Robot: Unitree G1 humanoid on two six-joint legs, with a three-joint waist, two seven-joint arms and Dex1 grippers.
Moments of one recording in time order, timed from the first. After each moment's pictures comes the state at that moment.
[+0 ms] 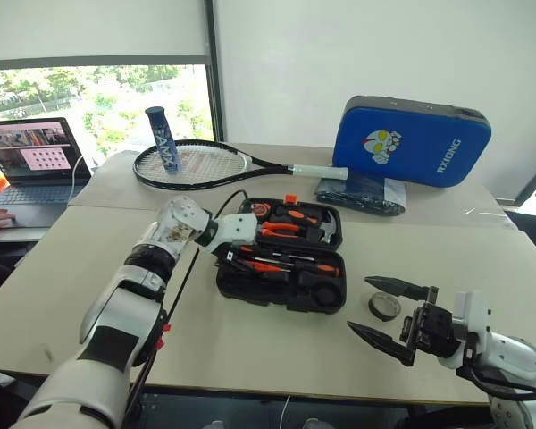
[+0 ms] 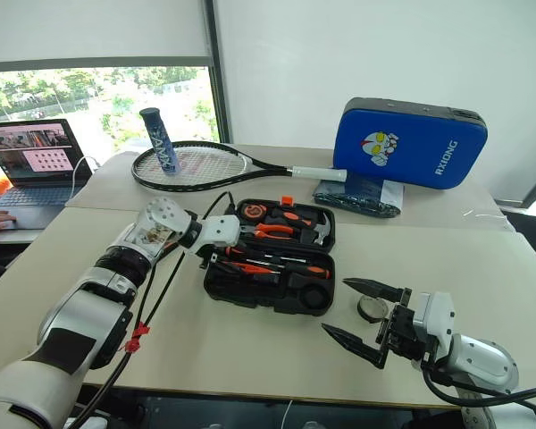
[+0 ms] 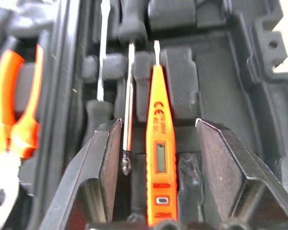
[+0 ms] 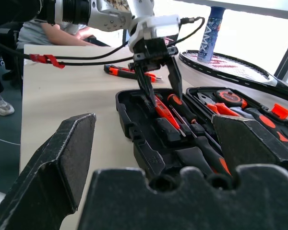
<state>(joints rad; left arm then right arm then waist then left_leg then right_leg) -1.16 0.43 -0.28 0.98 0.13 -0.25 -1.43 0.12 -0.61 -0.22 -0.37 0.59 -0.02 1.06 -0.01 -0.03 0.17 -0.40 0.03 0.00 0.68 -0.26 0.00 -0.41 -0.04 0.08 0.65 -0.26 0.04</state>
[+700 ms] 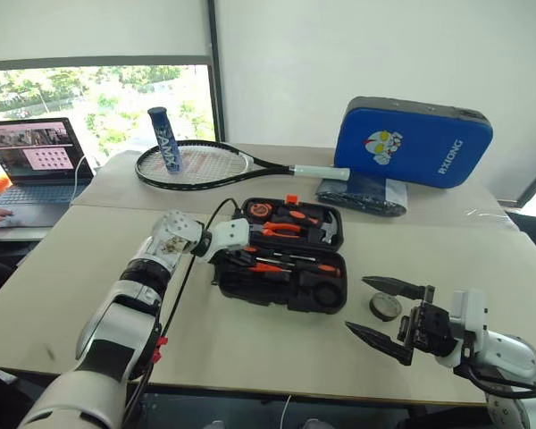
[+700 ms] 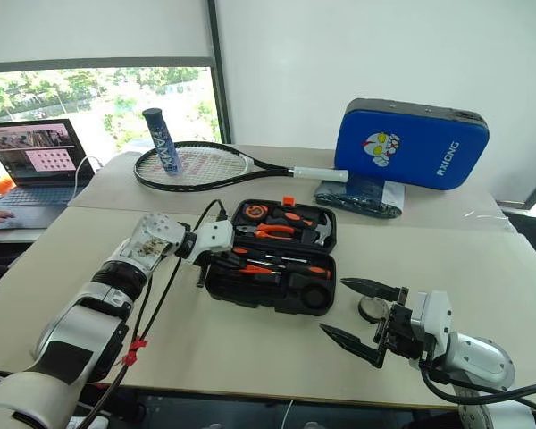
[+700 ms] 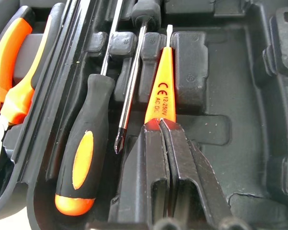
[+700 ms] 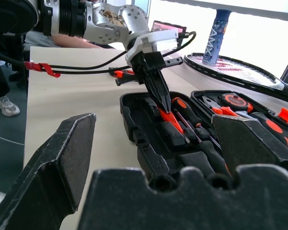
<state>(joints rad) -1.06 0.43 -0.28 0.96 0.16 -0.22 -1.33 0.11 -0.60 -0.21 -0.36 0.59 -0.02 1.06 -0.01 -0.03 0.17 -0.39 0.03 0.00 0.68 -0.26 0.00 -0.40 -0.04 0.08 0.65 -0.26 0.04</state>
